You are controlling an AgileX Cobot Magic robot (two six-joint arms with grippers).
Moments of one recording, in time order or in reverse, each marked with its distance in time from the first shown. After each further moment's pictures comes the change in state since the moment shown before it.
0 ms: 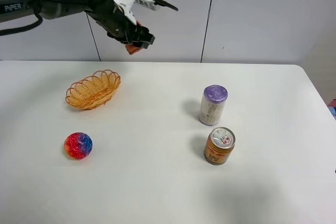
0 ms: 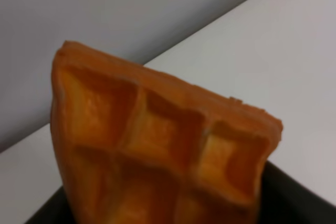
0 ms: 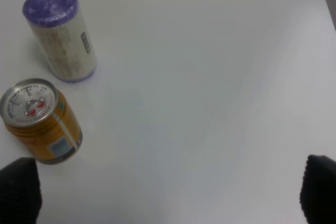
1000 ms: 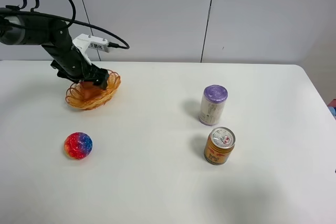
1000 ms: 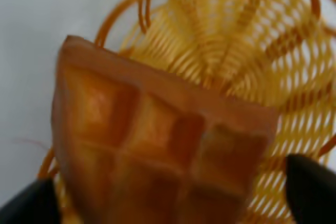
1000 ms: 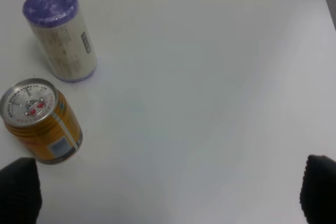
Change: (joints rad) left arm 0.211 -0.049 0.374 -0.013 -0.036 -0.021; right arm 0.000 0.000 0.000 0.000 0.000 0.000
